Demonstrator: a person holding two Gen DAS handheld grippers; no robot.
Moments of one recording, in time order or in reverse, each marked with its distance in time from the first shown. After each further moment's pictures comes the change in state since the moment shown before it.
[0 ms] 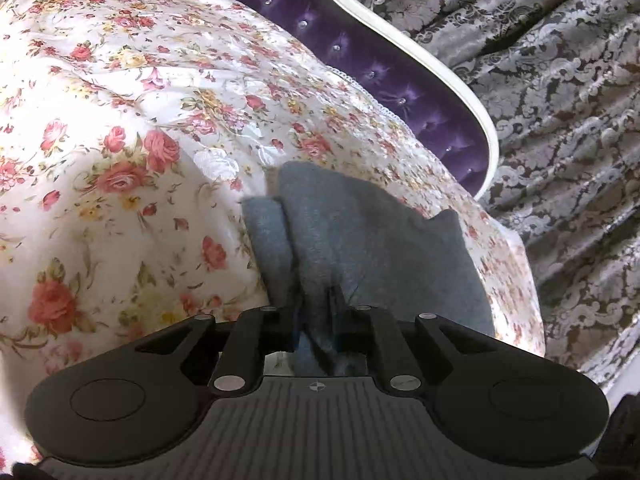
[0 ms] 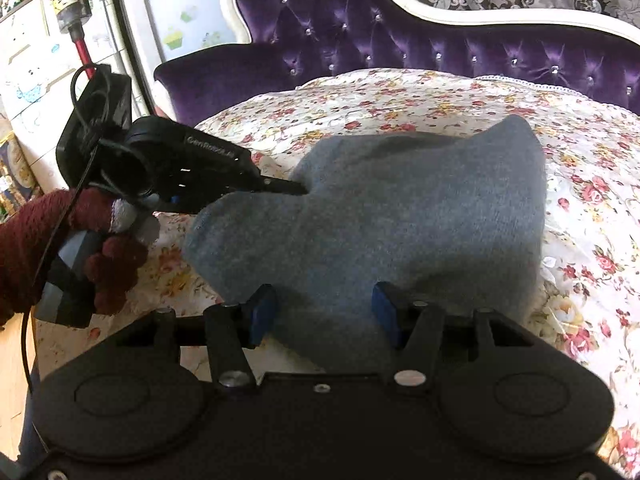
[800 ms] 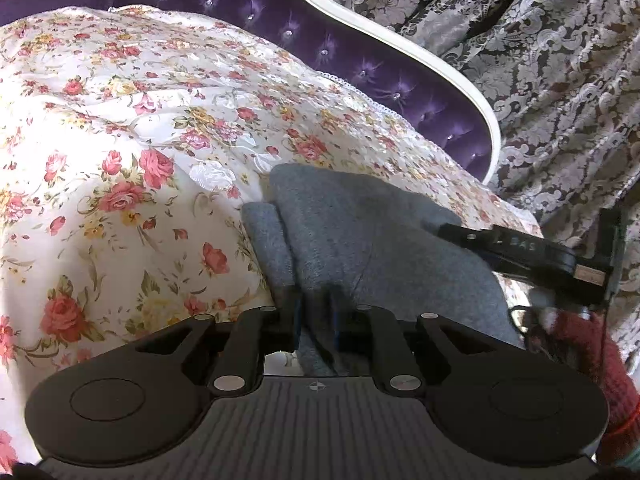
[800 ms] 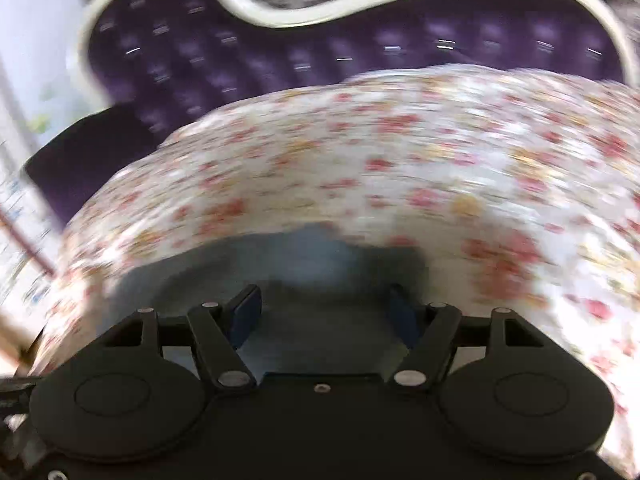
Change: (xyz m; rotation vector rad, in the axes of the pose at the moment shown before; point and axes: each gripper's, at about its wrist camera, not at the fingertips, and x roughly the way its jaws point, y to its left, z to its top) left arm 0.000 -0.012 -0.008 0.120 -0.032 0.059; right arm 0.051 -0.133 0.072 0.309 -0.031 -0.218
